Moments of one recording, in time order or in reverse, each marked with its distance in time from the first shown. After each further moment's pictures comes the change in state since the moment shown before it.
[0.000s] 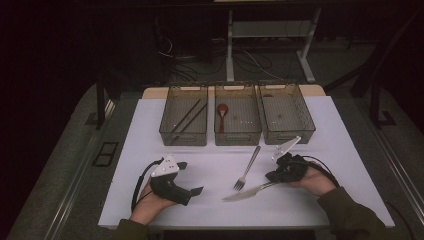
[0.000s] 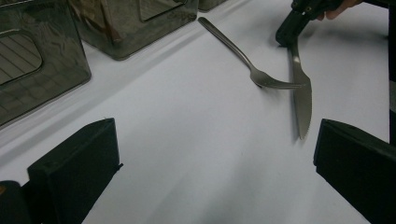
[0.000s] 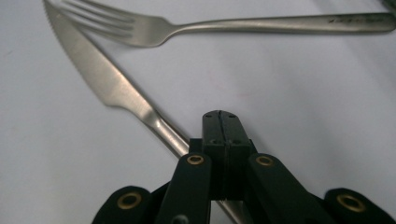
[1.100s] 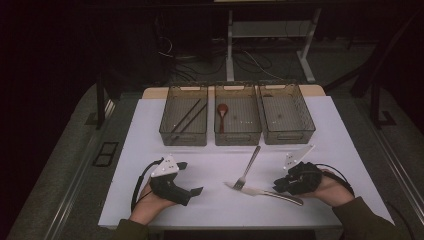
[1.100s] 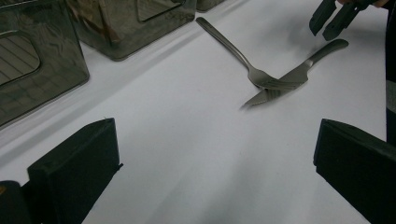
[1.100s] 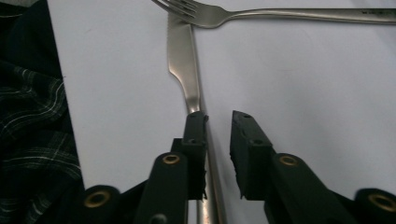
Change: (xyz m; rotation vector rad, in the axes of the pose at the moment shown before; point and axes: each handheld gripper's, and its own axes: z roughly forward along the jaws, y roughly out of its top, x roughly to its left) left arm -0.001 0.001 -0.001 -0.001 -0.008 0.006; right arm 0.024 -0.017 -0.031 -0.025 0.042 -0.061
